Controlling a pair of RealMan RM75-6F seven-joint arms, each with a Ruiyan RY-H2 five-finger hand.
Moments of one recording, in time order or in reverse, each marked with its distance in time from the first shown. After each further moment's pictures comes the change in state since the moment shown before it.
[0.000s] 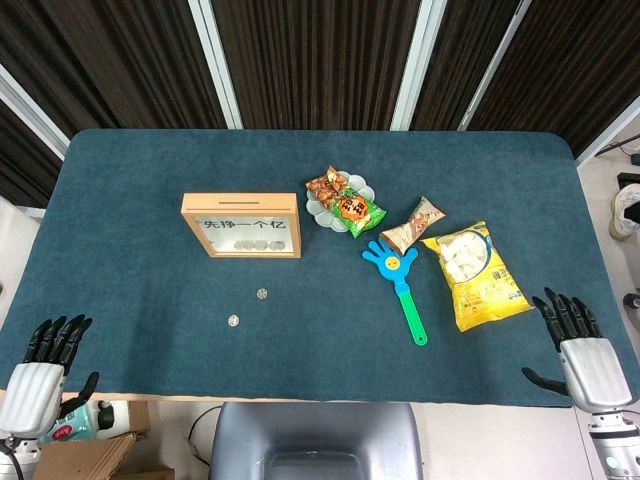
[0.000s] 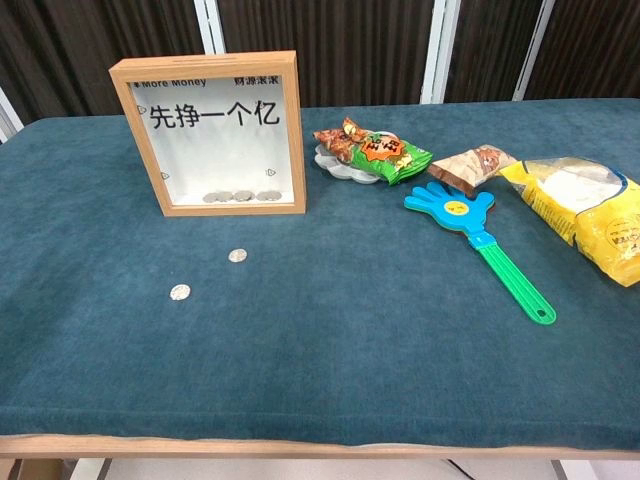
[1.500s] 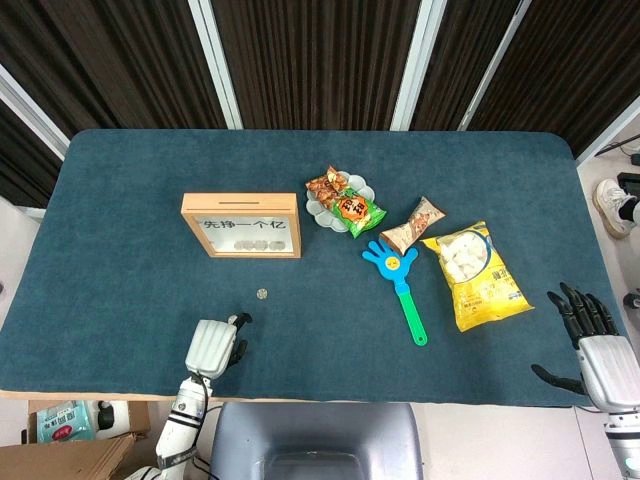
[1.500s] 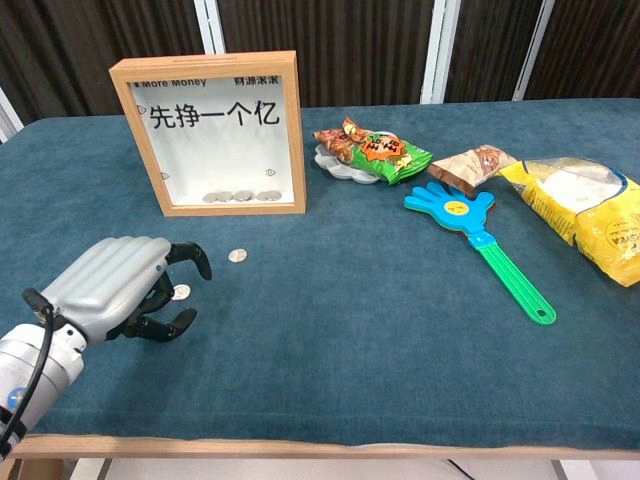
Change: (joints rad) left arm -0.304 -0.716 -0.214 0.330 -0.177 -0.387 0.387; right arm -0.005 0.050 0.003 0.008 -0.006 0.027 0.140
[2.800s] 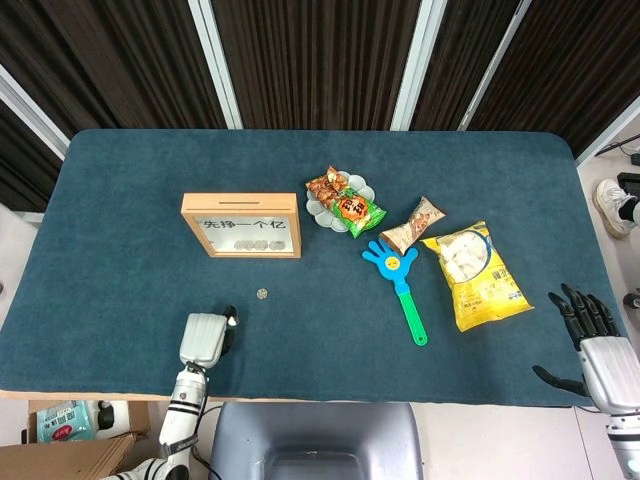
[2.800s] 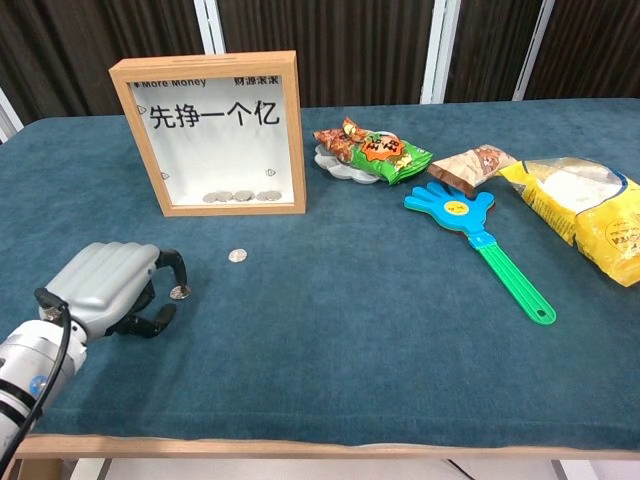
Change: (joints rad) left arm -0.049 -0.051 -0.015 0.117 -0.151 0.007 0.108; right arm -0.003 0.003 -0.002 0.003 -0.008 0.004 0.005
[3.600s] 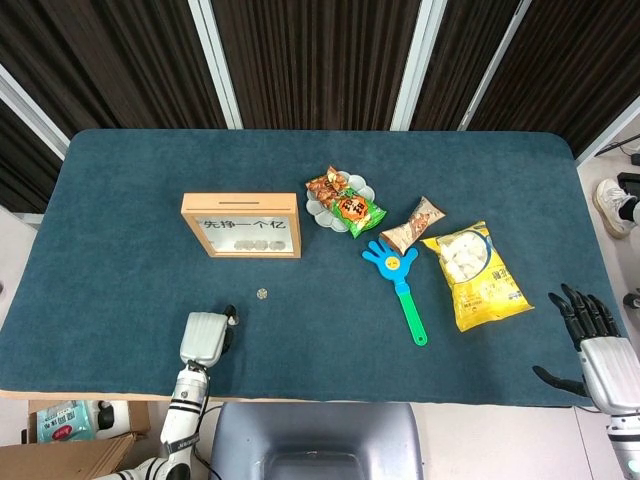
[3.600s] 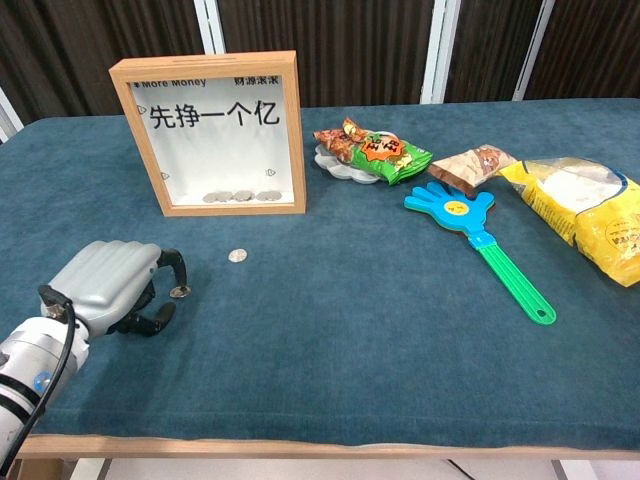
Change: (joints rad) left arm -0.018 0.004 0.005 -0.018 -0.038 0.005 0.035; right arm -0.002 0.000 0.000 0.001 -0.002 0.003 0.001
